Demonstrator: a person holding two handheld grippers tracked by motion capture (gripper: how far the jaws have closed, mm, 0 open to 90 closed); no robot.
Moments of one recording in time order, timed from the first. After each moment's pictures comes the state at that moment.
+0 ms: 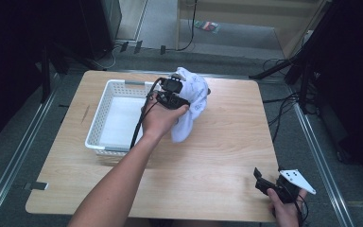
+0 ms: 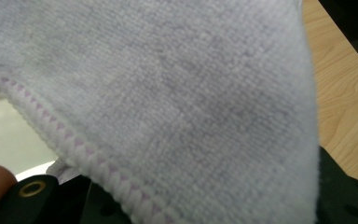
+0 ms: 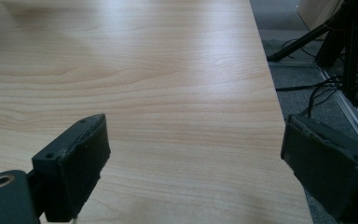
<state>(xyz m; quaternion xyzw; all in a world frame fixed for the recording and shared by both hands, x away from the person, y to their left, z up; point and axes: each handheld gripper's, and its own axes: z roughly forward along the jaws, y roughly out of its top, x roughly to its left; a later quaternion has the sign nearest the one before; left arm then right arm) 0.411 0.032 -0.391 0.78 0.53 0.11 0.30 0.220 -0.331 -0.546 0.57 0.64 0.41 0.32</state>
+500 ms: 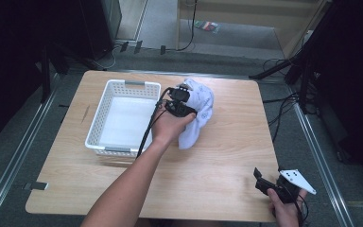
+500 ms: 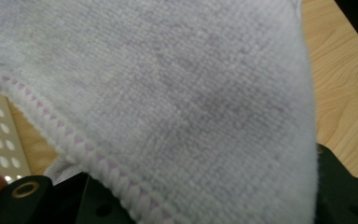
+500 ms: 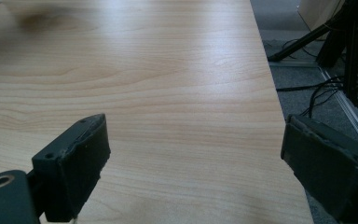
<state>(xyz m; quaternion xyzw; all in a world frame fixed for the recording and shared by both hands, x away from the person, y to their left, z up) 0.415 0.011 -0.431 0.79 0.54 0.08 0.30 0.220 -0.331 -0.546 0.57 0.64 0.41 0.32</state>
